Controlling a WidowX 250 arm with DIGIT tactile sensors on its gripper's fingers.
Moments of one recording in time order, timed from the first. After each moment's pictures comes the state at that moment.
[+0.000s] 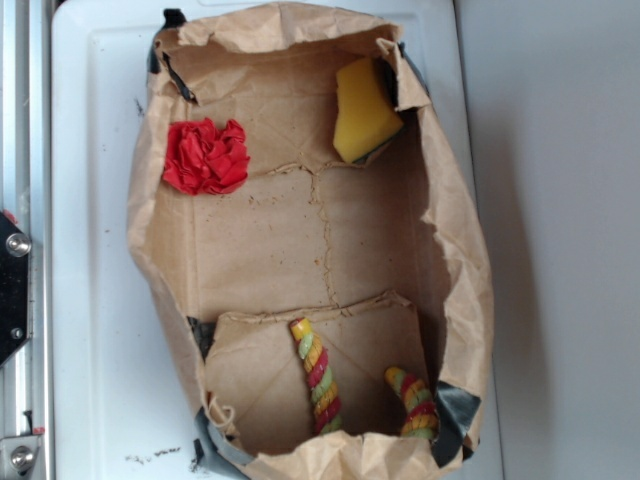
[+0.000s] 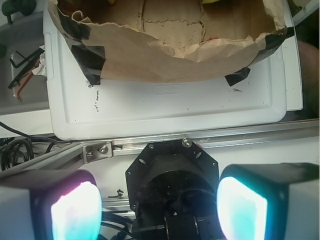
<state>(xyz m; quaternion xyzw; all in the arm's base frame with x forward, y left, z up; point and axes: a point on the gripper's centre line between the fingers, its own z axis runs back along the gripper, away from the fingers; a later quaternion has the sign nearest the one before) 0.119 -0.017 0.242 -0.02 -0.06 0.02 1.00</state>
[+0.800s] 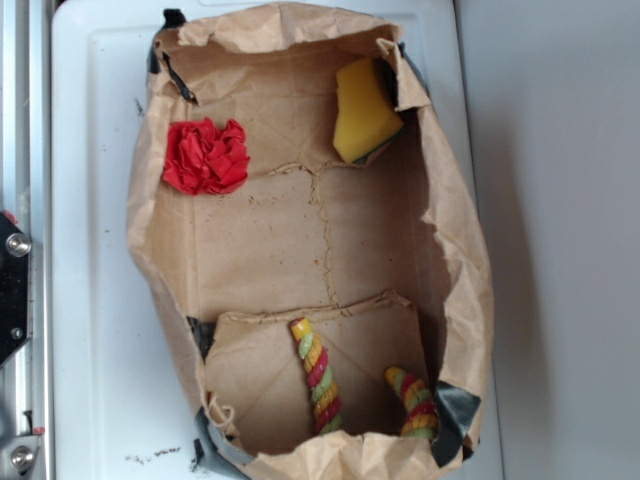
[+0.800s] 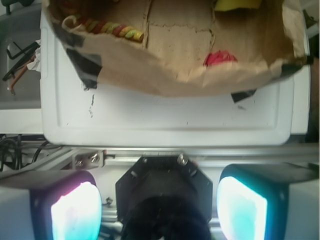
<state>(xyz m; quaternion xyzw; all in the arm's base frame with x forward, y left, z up) 0.153 0.005 0.223 -0.01 -0.05 -0.01 1.00</state>
